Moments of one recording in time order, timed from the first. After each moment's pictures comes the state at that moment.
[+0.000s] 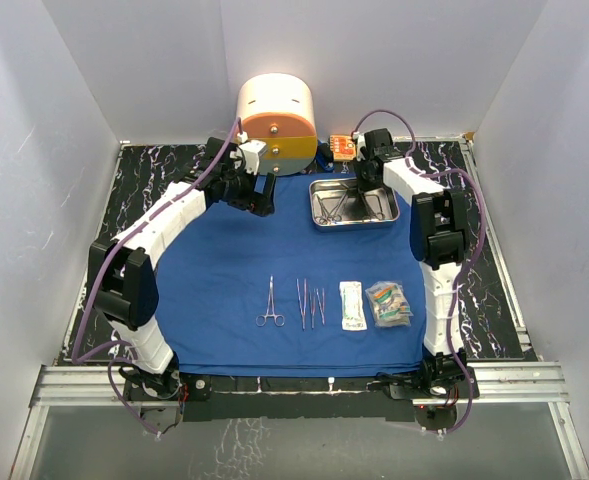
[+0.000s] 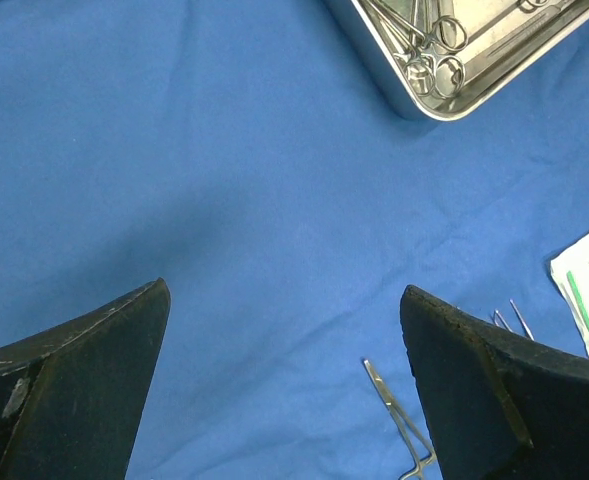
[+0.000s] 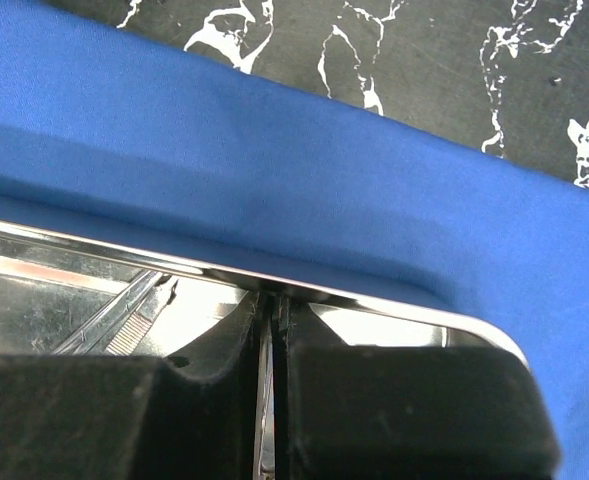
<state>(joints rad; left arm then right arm) -0.38 1.74 1.47 -0.56 0.28 0.02 0.17 2.31 1.87 -0.47 -0.07 -0.10</state>
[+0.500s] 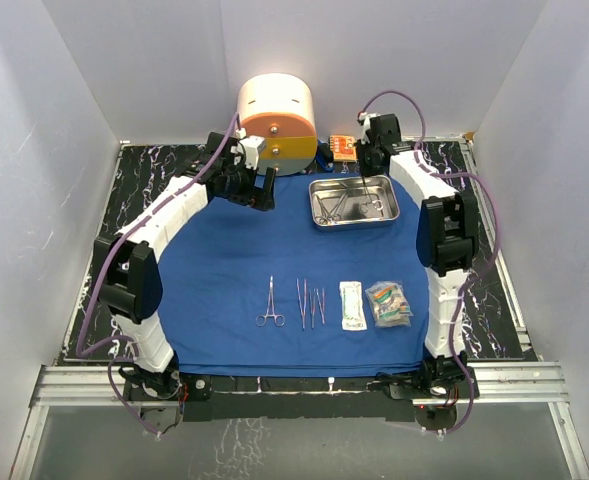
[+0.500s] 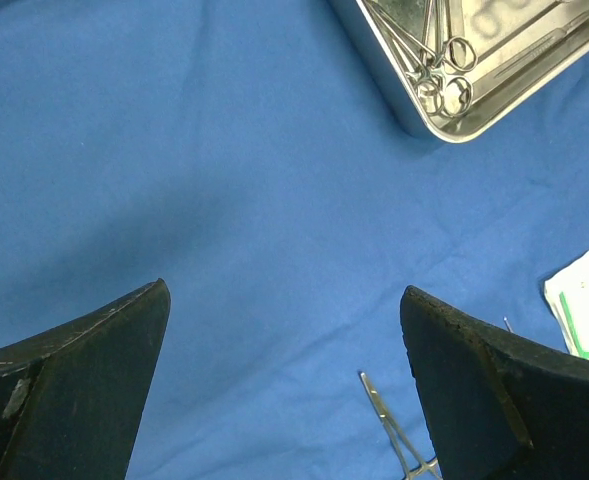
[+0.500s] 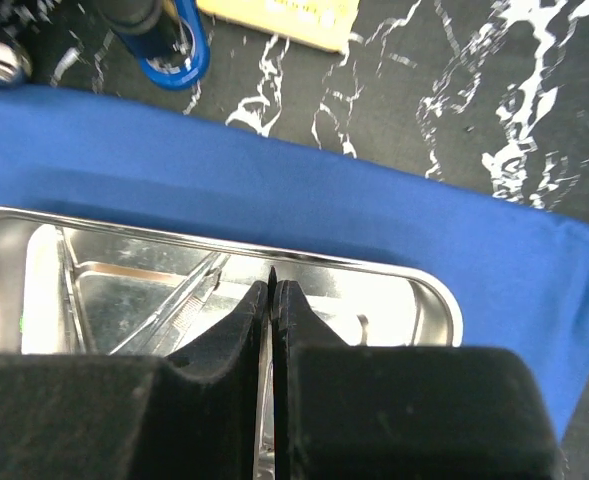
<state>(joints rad) -0.37 1.79 1.53 -0.60 0.27 -0.01 0.17 2.22 1.89 -0.47 -0.06 -0.03</state>
